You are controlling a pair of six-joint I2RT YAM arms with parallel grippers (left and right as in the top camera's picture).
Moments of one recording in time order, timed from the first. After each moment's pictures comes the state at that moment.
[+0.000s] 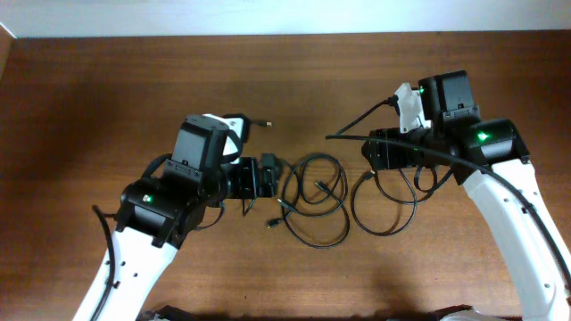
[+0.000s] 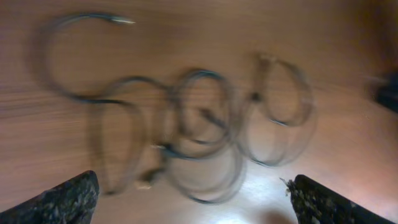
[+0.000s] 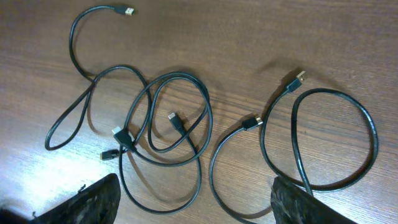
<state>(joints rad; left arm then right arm) -0.38 1.18 1.20 -0.90 0.18 -0.42 0.22 1.44 1.40 -1.06 -0.25 0.13</state>
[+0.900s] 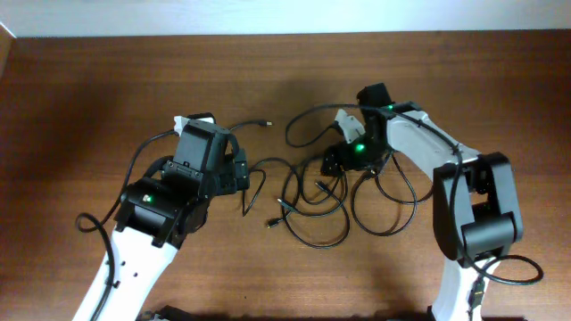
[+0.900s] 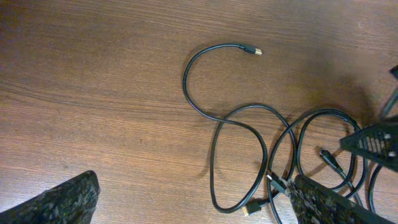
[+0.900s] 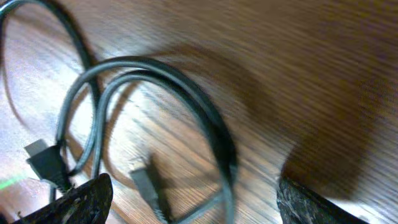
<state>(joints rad) -0.38 1.18 1.20 -0.99 -0.27 -0.43 0.27 2.07 1.41 -0.80 -0.47 -0.09</state>
